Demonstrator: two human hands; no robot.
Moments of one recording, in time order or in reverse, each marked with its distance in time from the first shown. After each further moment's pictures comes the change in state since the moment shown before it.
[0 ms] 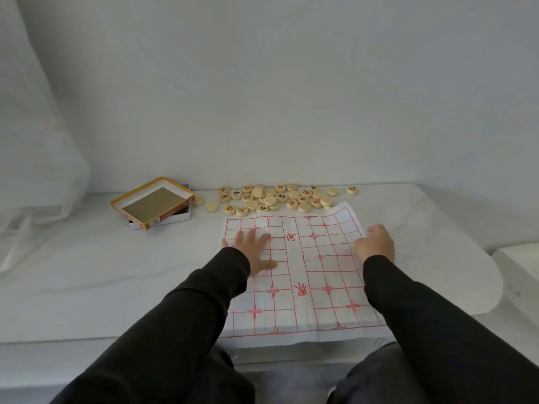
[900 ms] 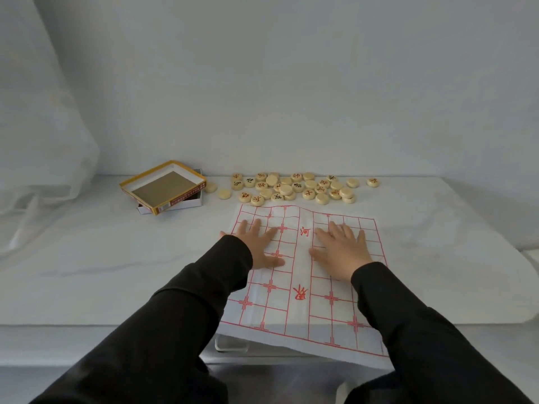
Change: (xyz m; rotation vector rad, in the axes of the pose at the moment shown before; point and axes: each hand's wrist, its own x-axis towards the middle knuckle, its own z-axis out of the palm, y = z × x) left_hand 0.006 -0.024 0.006 0.047 -0.049 0.071; right_hand -0.031 -0.018 0.056 -0.904 -0.362 -0.638
